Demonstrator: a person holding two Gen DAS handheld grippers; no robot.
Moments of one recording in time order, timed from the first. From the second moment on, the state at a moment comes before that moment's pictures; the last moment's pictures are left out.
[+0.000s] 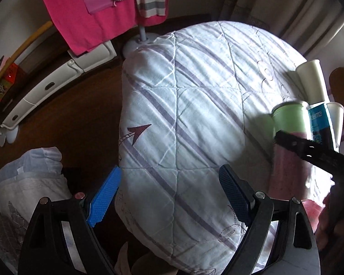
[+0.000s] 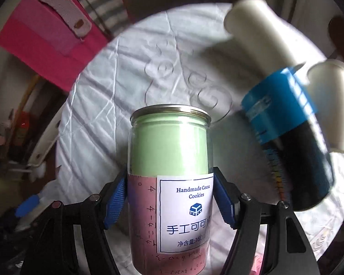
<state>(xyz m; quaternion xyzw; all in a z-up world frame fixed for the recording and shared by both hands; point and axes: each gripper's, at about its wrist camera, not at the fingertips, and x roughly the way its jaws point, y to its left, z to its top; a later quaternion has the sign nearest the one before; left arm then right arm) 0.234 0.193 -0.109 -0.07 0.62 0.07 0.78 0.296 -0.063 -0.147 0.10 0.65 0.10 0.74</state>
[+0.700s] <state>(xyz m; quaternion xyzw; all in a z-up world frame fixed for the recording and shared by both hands) 0.241 0.191 -0.103 -0.08 0.62 0.06 0.78 0.336 -0.040 -0.105 0.04 0.61 0.17 0.77</state>
